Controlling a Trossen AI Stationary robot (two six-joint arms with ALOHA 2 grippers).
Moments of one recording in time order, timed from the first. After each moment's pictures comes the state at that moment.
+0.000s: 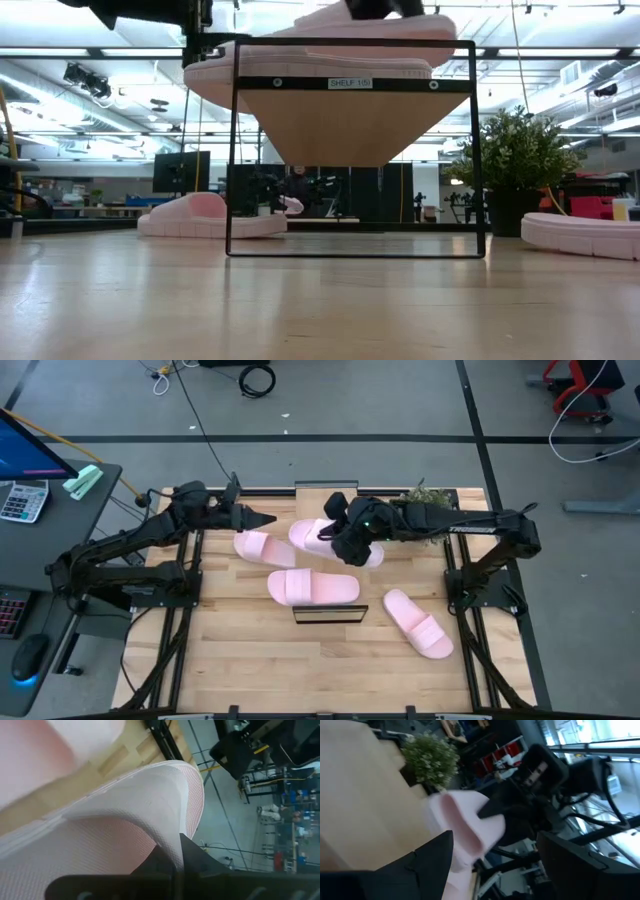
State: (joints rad) left arm 0.48 0.89 0.75 0.09 0.42 -1.04; right arm -0.08 1.58 1.55 -0.56 0.17 -1.07
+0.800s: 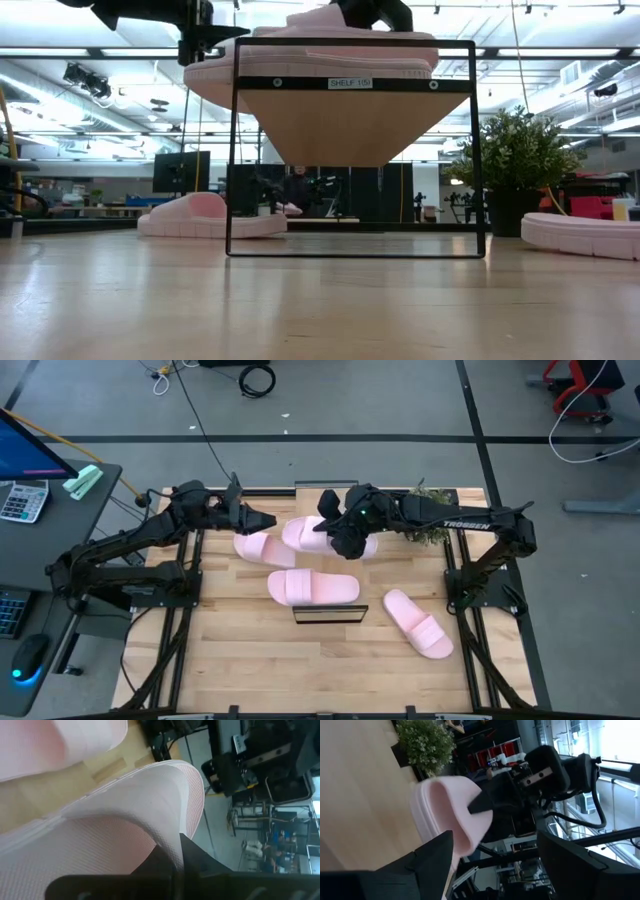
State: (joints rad) left arm 0.49 0.89 0.75 0.10 0.46 -1.23; right arm -0.15 1.60 1.55 -0.49 0.00 -1.28
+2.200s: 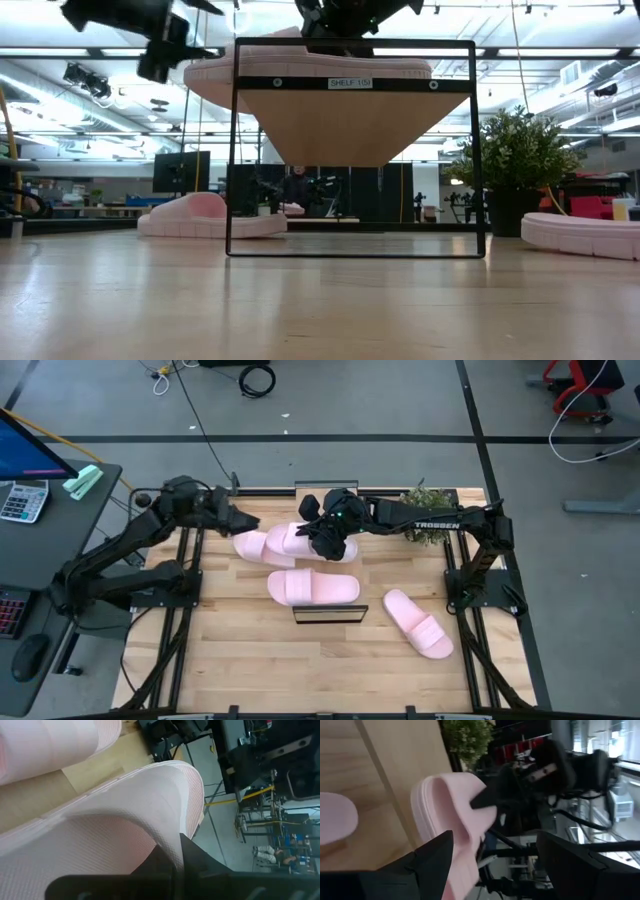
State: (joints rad) left arm 0.69 0.75 0.74 -0.25 0.64 -1.15; right arm -0.18 1.76 1.54 -0.32 -0.09 -1.23
